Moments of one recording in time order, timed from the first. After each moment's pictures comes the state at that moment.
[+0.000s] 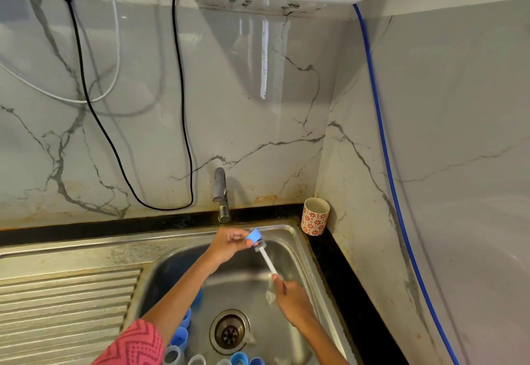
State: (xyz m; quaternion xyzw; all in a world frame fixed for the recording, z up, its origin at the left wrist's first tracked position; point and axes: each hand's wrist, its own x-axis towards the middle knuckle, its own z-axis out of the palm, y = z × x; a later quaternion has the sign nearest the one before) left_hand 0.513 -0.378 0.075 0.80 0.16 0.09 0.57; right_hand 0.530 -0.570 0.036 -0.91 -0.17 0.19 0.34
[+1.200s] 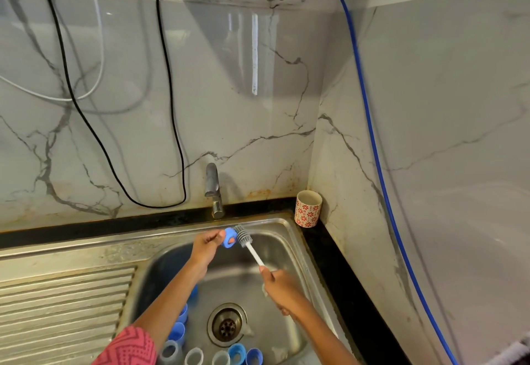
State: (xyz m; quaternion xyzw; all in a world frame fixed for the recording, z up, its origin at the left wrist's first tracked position) left_hand 0.502 -0.376 0.052 0.67 0.32 0.18 0.64; right_hand 0.528 -0.566 0.045 -0.89 -0.17 0.25 0.34
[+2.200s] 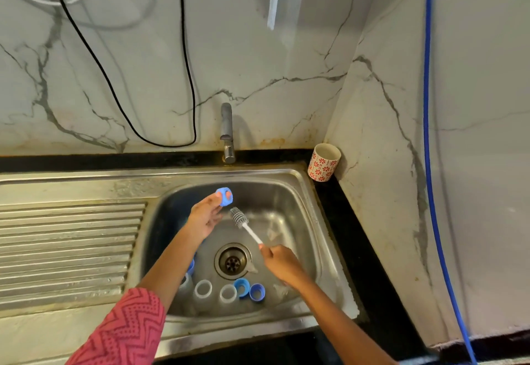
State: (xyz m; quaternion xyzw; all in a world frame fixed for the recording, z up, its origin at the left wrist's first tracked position) left_hand 0.477 -0.351 0.006 0.46 0.39 0.12 0.79; right_hand 0.504 -0.555 0.002 -0.91 -0.20 0.28 0.24
